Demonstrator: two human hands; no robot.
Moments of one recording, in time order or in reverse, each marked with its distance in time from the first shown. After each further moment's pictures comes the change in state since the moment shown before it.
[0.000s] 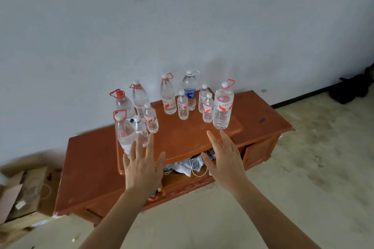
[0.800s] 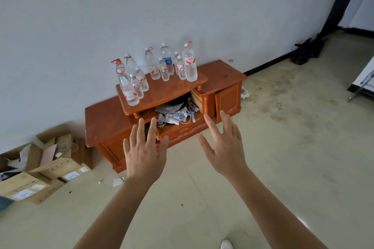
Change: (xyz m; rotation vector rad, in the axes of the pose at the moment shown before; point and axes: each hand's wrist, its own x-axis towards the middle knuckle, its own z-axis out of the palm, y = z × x) left_hand -0.525 0.046 -0.106 0.025 0.099 0.182; right_hand -0.539 -0.058 -0.124 0.002 0.310 0.031
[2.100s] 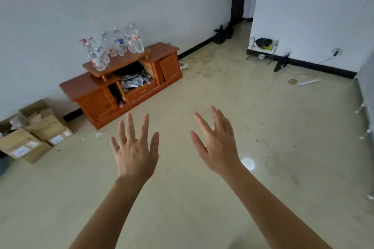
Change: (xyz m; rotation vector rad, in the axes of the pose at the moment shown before) left_hand -0.857 -0.008 -0.252 0.002 -0.040 0.241; right_hand -0.857 -0.221 -0.360 -0.163 0.175 0.141
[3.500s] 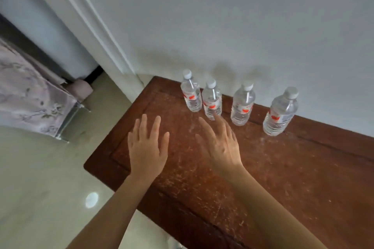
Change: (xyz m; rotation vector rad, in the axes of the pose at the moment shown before) left_hand -1.037 0.369 -0.125 -0.503 -0.362 1.862; right_hand -1.112 -0.157 -0.528 -0.622 0.687 1.583
